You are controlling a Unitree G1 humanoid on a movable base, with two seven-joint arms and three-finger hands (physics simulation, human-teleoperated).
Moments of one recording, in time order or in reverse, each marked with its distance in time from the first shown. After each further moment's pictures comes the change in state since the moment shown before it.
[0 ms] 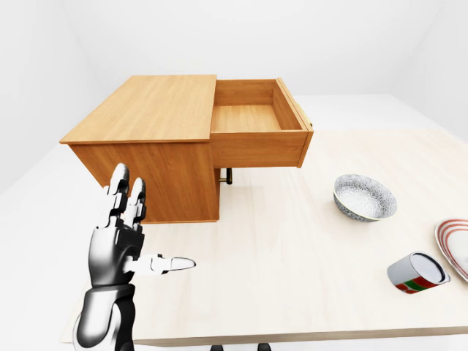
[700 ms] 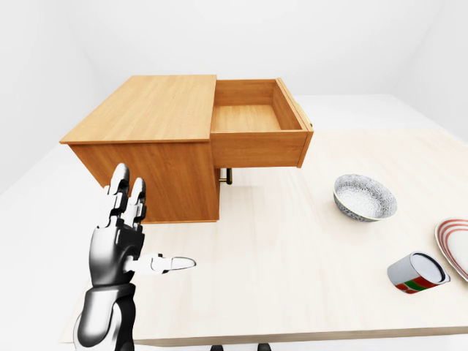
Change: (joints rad) left arm -0.002 -0.001 -0.002 0.001 0.006 0.000 0.003; right arm 0.092 0.093 -0.064 0.235 -0.040 0.000 0.000
